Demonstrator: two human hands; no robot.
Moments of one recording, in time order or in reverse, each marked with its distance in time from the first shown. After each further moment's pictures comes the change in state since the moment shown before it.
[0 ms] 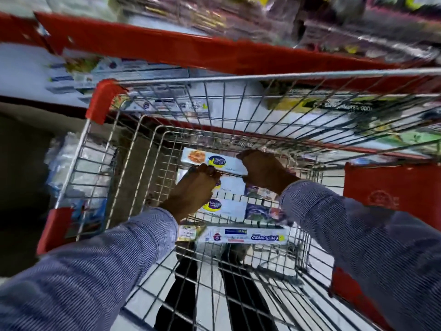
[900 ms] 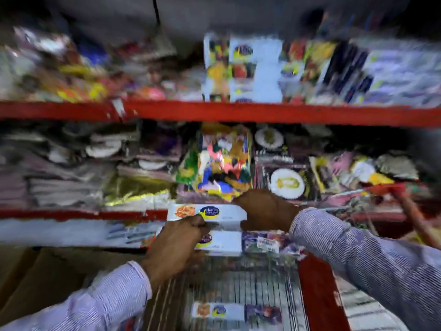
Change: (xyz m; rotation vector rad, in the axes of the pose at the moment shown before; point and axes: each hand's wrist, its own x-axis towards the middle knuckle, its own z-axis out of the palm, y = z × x) left_hand -0.197 0.052 -0.359 0.085 0.456 0.085; right_hand -0.226 -0.087 -0.318 -0.200 0.410 -0.076
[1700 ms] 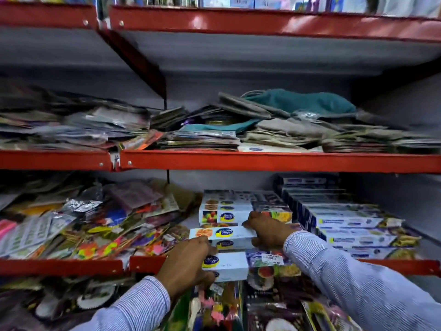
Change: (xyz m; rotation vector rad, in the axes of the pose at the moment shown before) left_hand 0.129 0.008 -0.250 0.160 0.330 -0.041; right_hand 0.017 0.108 -0.276 -0.114 0.287 0.225
